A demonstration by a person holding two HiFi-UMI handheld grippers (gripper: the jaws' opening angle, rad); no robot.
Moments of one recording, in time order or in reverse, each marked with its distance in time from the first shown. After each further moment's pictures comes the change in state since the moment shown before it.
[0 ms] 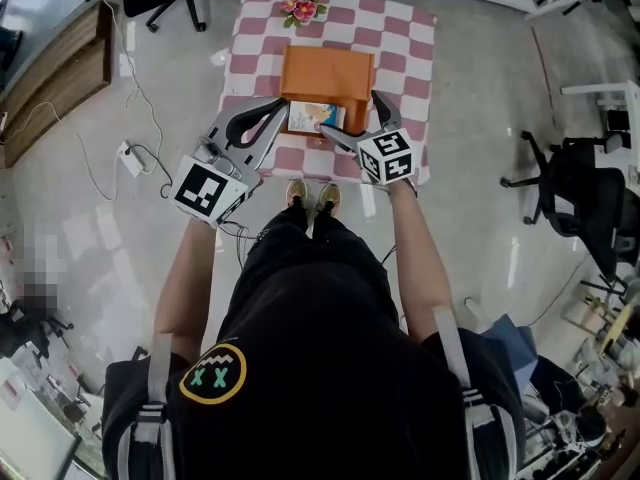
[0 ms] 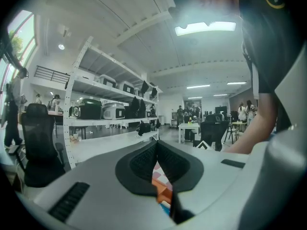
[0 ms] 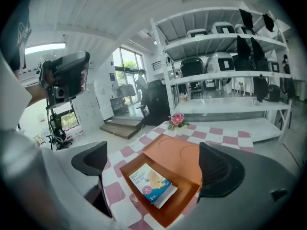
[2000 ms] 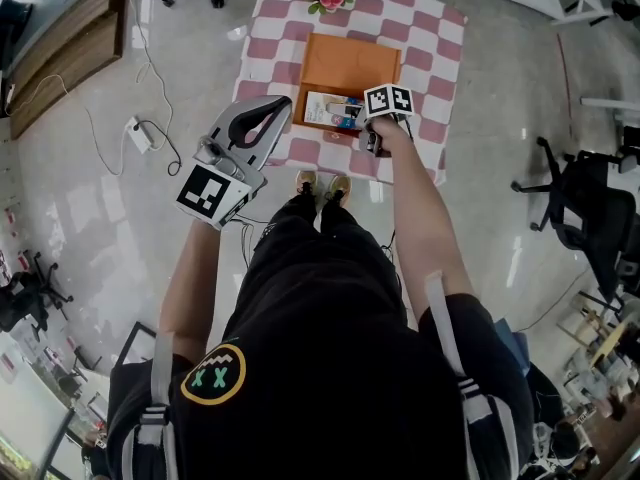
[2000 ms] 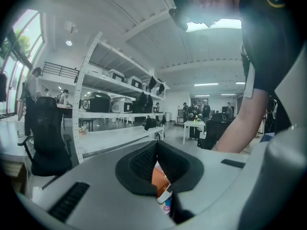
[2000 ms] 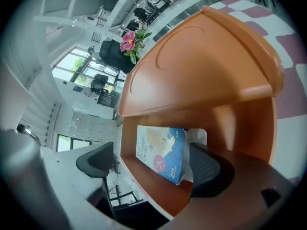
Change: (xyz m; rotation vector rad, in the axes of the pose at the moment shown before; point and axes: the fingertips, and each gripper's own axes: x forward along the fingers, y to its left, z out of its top) left arm -0.016 0.026 -0.028 -0.060 0.059 0.072; right arm 0.112 -0.008 -0.148 0.836 0.570 0.229
